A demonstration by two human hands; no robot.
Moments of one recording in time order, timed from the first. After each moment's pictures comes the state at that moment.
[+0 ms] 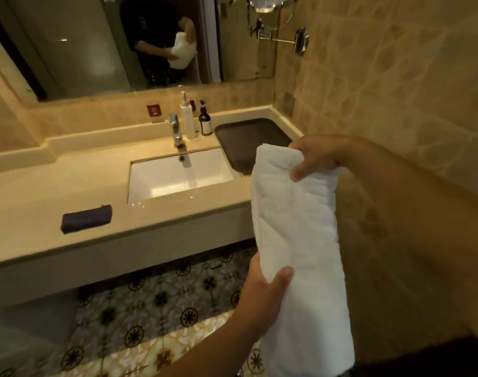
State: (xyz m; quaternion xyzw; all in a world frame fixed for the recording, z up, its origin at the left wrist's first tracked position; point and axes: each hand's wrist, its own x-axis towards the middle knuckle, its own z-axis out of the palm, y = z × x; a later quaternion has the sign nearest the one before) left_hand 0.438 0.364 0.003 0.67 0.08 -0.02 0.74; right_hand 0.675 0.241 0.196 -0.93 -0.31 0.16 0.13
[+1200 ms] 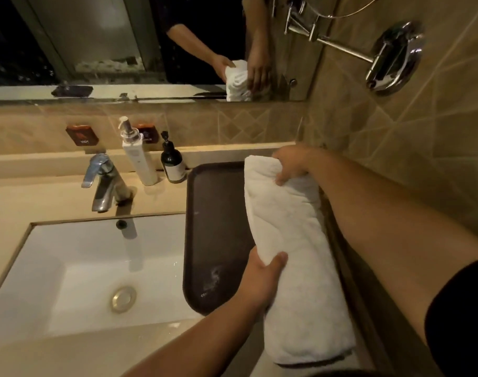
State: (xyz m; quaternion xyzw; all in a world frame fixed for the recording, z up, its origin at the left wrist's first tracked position) left_hand 1.053 0.394 -0.030 0.60 0.21 -0.02 0.77; right_hand 1.307 0.371 0.089 -0.92 -0.34 0.19 -0.01
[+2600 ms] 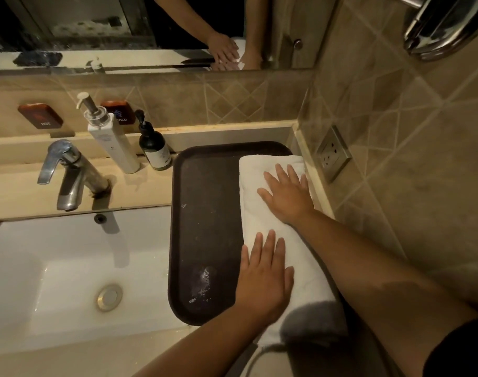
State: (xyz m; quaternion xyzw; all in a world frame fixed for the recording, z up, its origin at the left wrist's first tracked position) left_hand 1.092 0.385 -0.092 0.97 0.04 -0.05 0.23; right_hand 1.296 0.351 -0.089 -0.96 -0.26 0.04 -0.02
